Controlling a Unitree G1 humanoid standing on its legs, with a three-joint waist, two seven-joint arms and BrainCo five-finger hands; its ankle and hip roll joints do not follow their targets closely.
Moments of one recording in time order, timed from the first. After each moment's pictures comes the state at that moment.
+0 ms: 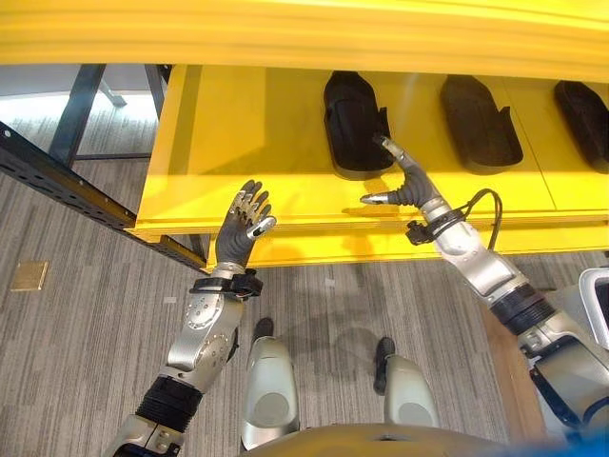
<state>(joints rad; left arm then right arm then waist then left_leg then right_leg) -0.05 0.44 -0.25 0.01 -0.75 -0.28 0.09 -0.58 -0.52 0.55 0.28 0.05 -0.18 -0.19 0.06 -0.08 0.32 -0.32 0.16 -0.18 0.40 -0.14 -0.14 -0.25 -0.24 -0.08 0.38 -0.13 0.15</state>
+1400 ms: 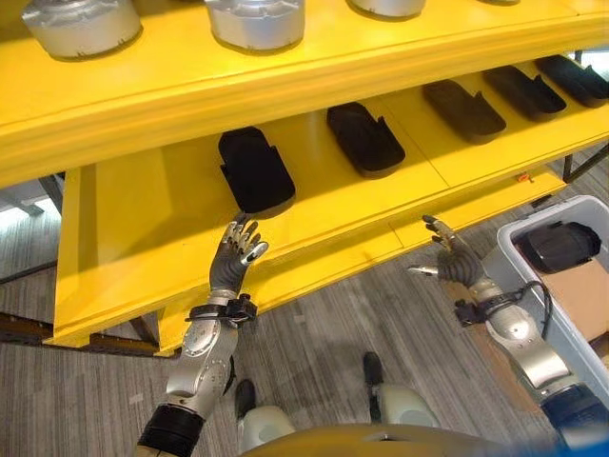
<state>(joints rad) 0.05 0.36 -0.21 0.12 -0.68 -0.28 0.05 -0.01 -0.61 0.27 0.10 0.17 -0.23 -0.09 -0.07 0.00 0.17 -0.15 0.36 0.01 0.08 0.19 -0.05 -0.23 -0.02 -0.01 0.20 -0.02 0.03</state>
